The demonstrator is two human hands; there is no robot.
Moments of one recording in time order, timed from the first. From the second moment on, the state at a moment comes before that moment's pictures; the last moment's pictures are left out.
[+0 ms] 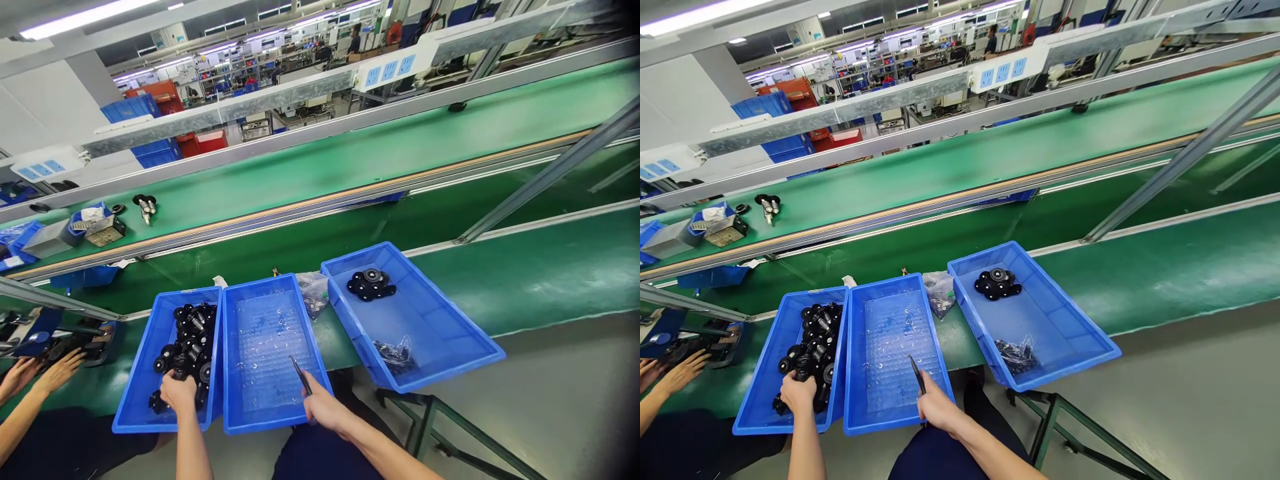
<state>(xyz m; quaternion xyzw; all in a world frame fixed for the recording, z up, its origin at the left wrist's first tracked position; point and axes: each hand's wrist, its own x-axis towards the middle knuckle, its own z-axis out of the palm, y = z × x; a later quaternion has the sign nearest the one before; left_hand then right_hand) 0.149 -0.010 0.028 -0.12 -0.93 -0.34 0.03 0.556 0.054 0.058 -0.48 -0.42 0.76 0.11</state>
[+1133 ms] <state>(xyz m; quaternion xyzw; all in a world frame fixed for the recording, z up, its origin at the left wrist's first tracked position) 0.392 0.111 0.026 -0.43 -0.76 -0.35 -0.34 0.634 0.094 0.052 -0.48 -0.30 0.80 0.21</state>
